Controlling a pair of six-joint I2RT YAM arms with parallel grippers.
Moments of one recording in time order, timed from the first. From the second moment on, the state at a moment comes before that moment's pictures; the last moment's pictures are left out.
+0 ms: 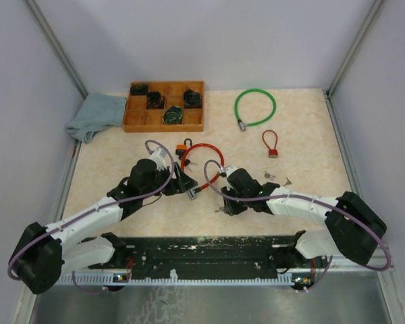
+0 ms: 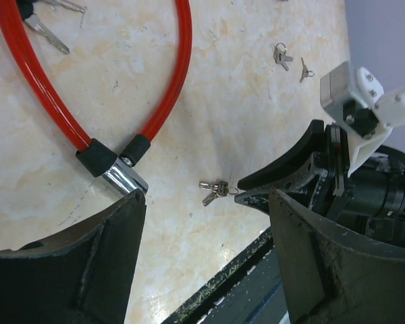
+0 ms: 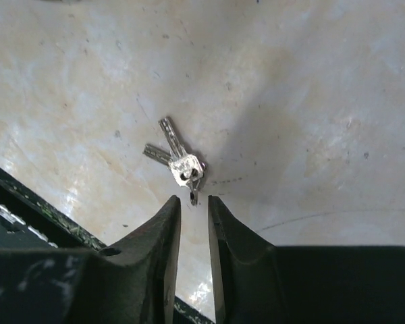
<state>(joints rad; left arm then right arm) -0.66 1.08 0.49 0.12 0.19 -0.78 0.84 1.30 0.58 -0.21 -0.08 0.40</state>
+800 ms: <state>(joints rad) -0.57 0.98 0.46 -0.03 0.02 -0.79 0.91 1.58 0.89 -0.51 -0.01 0.16</state>
